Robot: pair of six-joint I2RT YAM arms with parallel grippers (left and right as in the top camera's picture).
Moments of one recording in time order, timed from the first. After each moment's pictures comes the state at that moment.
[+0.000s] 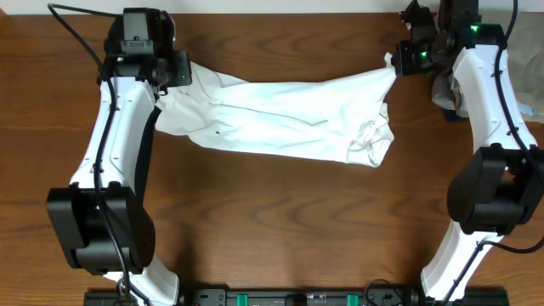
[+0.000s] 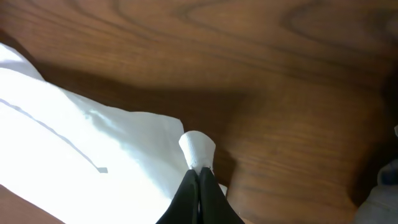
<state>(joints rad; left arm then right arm) 0.00 1.82 1.58 -0.70 0.01 -0.08 -0.04 2.06 1.90 -0.92 -0.33 -0.15</state>
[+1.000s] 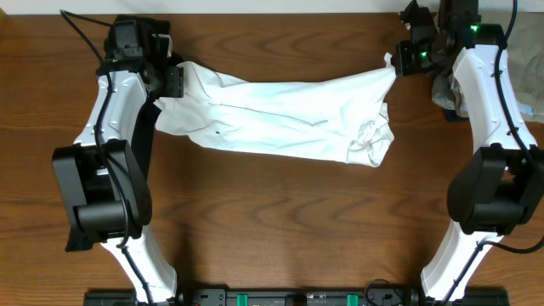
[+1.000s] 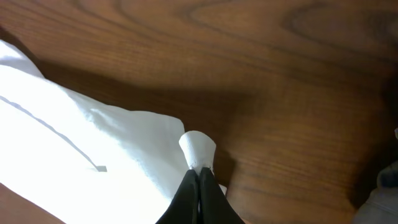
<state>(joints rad) 0.11 2.03 1.58 -0.61 0.08 0.15 -0.04 2.06 1.90 -0.92 -0.34 -0.16</state>
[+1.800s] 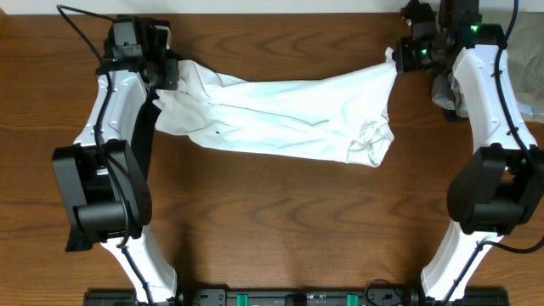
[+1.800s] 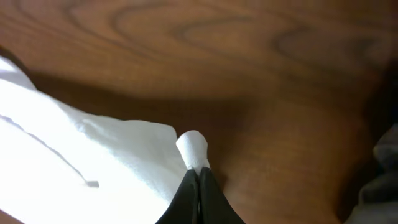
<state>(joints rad) 0.11 2.03 1.60 -0.53 0.06 0.15 -0.04 2.06 1.90 -0.86 -0.32 -0.17</state>
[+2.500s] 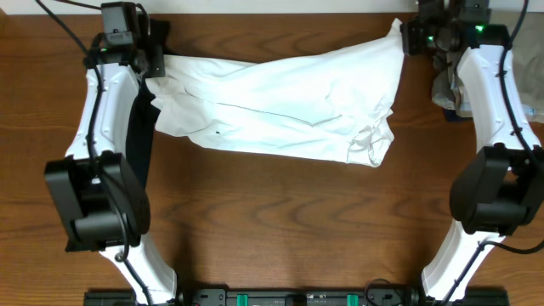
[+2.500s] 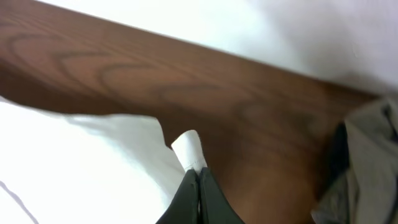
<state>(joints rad) 0.12 1.96 1.68 -0.66 -0.11 0.04 -0.08 2.06 1.90 -0.66 -0.34 -0.25</state>
